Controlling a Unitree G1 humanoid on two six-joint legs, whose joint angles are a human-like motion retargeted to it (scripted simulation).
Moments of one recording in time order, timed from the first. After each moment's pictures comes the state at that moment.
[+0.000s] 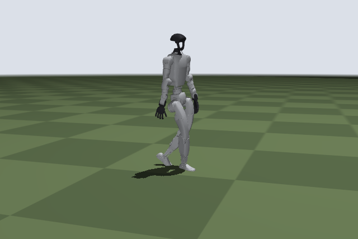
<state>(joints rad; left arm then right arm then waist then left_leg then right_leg) -0.06 0.10 0.11 1.24 0.58 0.12 -0.17 -0.04 -0.18 -0.04 1.58 -0.43 0.18 0.19 -0.07 -0.04 0.20 0.20 -0.05 0.36 0.59 0.03 0.26 -0.10 0.03 -0.32 0.41 -0.35 -0.10</state>
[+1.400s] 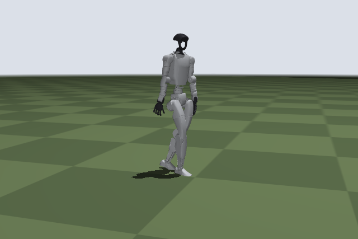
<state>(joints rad) -0.05 0.12 0.13 1.42 0.53 0.16 -0.18 0.04 -0.09 0.04 1.57 -0.52 0.19 0.21 -0.16 -0.07 0.12 0.24 -0.15 0.21 0.17 -0.08 0.23 -0.18 -0.01 -0.21 0.38 -0.09 0.04</state>
